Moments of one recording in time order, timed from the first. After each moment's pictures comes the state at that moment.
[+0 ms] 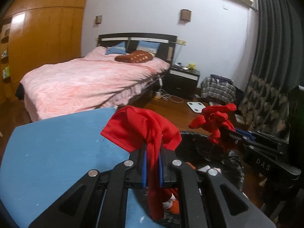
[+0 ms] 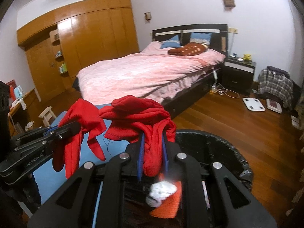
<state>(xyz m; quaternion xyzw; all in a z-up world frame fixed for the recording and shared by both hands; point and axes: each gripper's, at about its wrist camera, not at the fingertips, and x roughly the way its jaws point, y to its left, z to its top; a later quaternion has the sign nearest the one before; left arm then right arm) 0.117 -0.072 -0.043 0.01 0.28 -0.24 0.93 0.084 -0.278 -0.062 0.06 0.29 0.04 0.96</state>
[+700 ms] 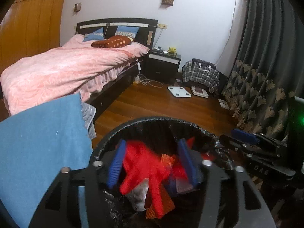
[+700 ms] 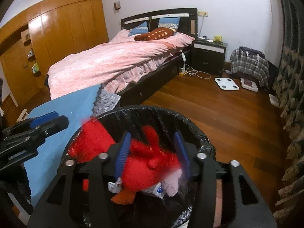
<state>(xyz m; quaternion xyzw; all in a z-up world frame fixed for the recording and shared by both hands) 0.137 -0.138 -0.088 0.02 0.33 -0.30 0.89 0.078 -0.352 -0.121 0.08 0.34 -0.06 0.94</state>
